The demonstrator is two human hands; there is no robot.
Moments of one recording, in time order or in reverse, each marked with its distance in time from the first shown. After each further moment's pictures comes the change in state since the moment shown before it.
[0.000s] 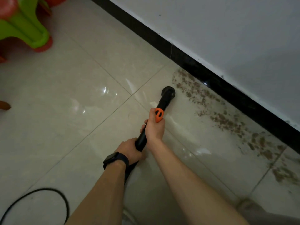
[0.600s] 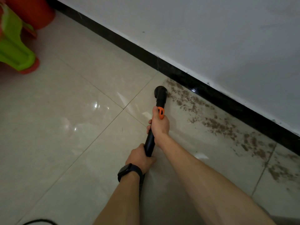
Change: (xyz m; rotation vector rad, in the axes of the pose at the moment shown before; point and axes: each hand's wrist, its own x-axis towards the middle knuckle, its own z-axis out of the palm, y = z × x) left_hand 0.017 0.042 0.023 -0.116 0.114 0.061; right_hand 0.037 -0.050 -0.012 -0.053 0.013 -0.051
